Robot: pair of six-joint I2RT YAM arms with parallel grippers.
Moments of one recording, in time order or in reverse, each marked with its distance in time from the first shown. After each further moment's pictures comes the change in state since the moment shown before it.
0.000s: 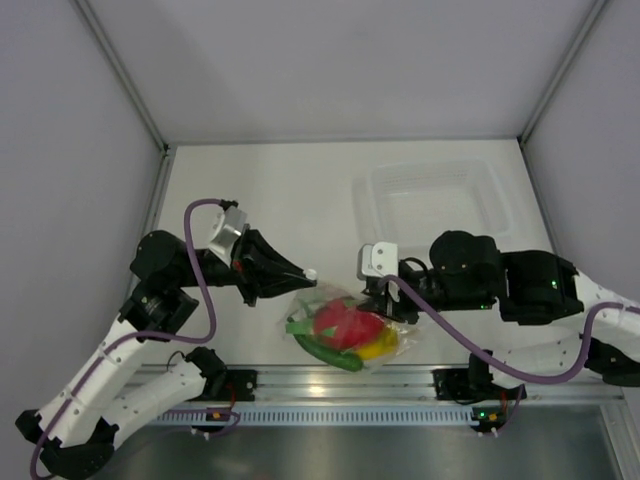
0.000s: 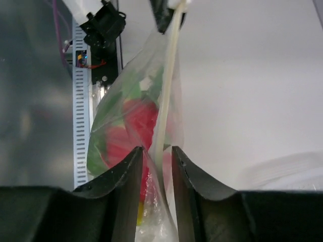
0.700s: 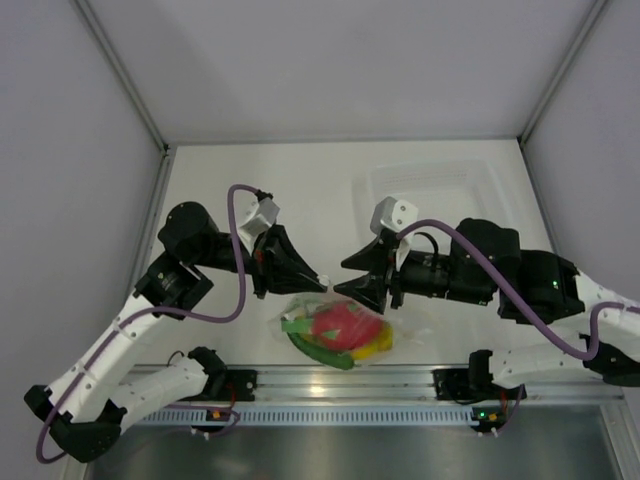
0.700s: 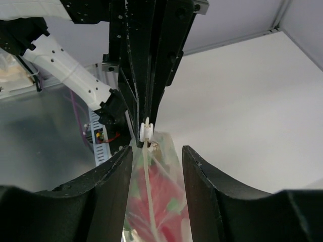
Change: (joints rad) left arm -0.001 0.149 0.107 -0.118 0.172 0.061; right arm 0.003 -0.020 -0.008 0.301 0.154 0.229
